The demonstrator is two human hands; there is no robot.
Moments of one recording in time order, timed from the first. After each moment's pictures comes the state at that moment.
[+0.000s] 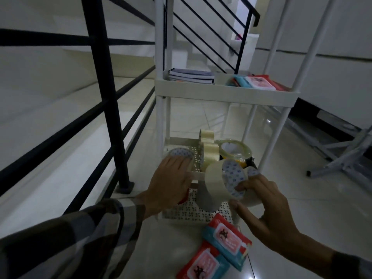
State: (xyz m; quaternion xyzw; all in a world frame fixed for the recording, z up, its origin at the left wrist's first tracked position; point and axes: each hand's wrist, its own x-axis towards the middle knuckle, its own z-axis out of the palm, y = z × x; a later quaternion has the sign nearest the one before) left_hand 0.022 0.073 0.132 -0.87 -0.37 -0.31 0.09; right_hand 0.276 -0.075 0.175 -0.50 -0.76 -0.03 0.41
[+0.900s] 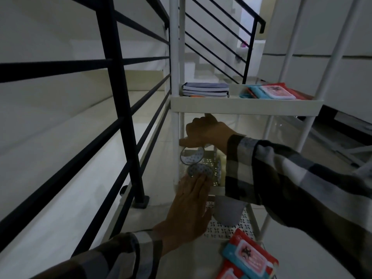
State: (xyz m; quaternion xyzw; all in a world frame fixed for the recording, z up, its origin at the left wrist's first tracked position) left_hand 0.022 0.058 0.103 -0.88 -0.37 -0.31 0.05; right_hand 0.135 0.168 0.311 -0.58 -0.79 -0.17 -0.09
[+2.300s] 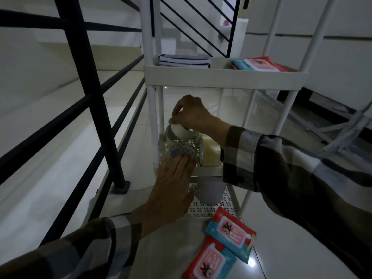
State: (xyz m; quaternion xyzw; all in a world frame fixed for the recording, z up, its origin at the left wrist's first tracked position) left_hand 0.029 0.063 0.103 -0.87 -0.38 -0.28 0.10; right_hand 0.159 0.168 0.281 -0.65 -0.70 0.09 0.27
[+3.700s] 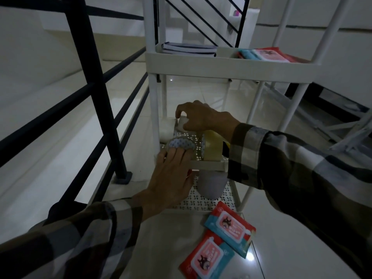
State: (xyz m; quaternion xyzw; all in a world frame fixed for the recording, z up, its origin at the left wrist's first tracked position) left_hand 0.029 0.073 0.109 -0.85 -0.40 -0.31 0.12; right_hand 0.185 0.174 0.260 -0.56 -0.82 0.03 0.07
